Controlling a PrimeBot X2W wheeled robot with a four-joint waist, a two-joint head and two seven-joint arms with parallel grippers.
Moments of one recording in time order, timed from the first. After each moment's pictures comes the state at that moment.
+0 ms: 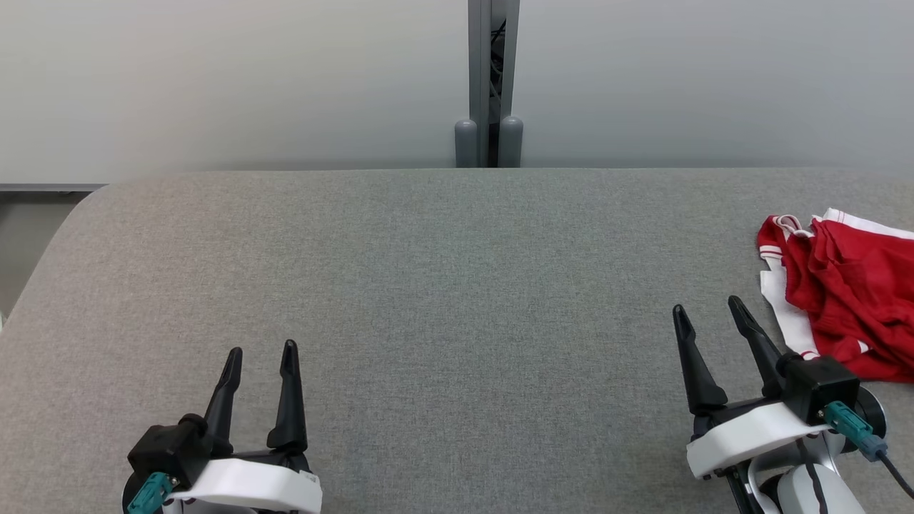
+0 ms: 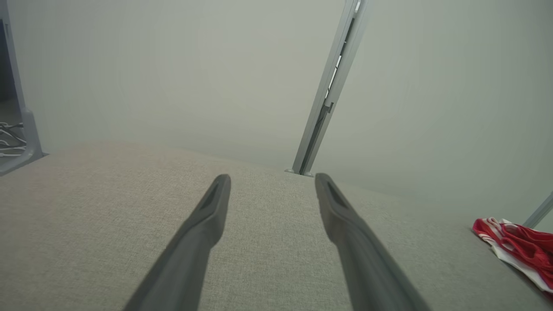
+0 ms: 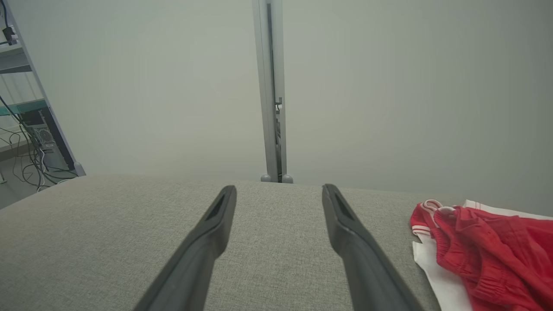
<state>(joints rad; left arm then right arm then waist) 0.00 0.05 -0.13 0.17 -0.40 0.04 -0.26 -0.16 -0.05 0.09 0.28 0.14 0.13 -0.24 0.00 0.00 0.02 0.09</state>
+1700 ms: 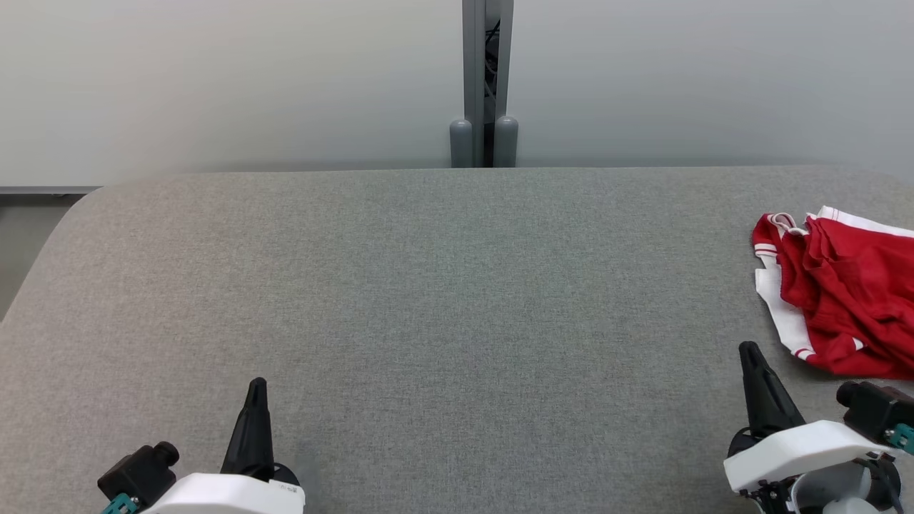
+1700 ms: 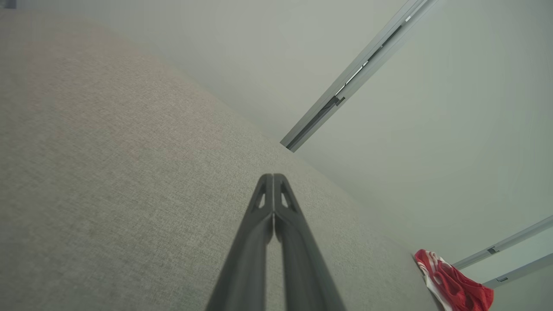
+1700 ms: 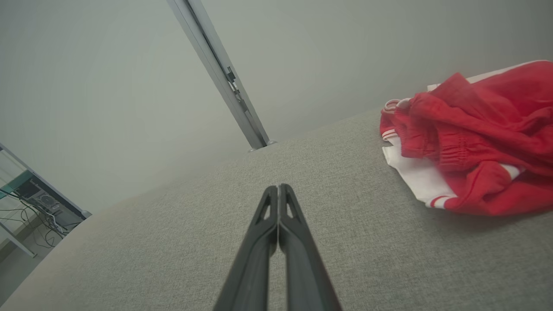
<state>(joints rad) 0.01 0.04 -0.11 0.26 -0.78 -0.03 -0.21 -0.09 -0.04 0.00 0.30 0.45 0.13 -0.12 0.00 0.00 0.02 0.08</state>
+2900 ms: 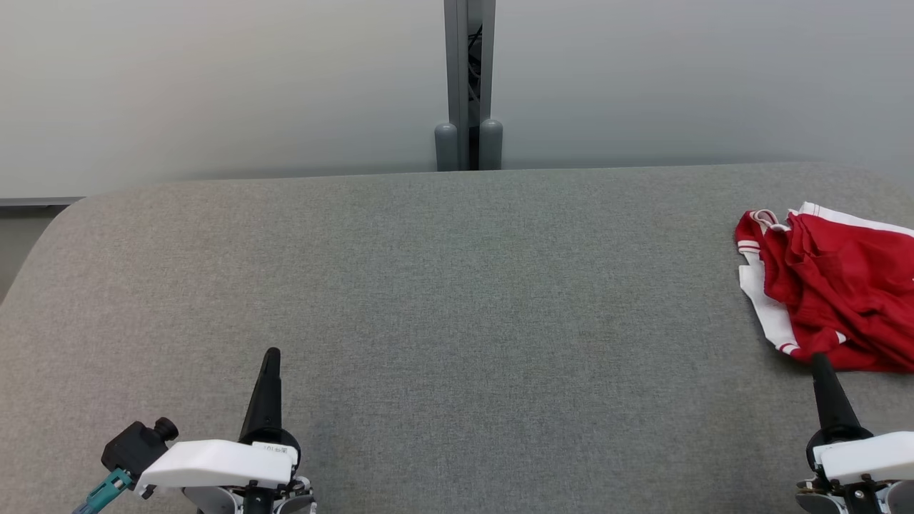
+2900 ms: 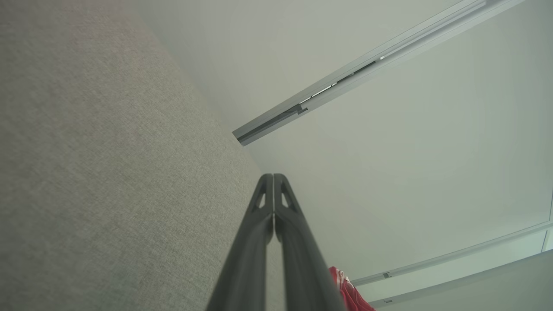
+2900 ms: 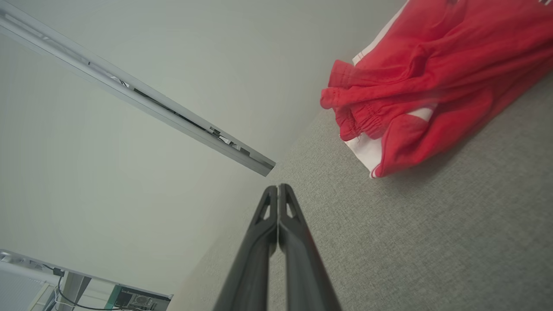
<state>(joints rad) -0.07 0.04 -0.14 0.28 -1.18 -0.08 -0.14 -0.05 -0.04 -0.18 0.23 0.98 0.13 0.05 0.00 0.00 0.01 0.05</state>
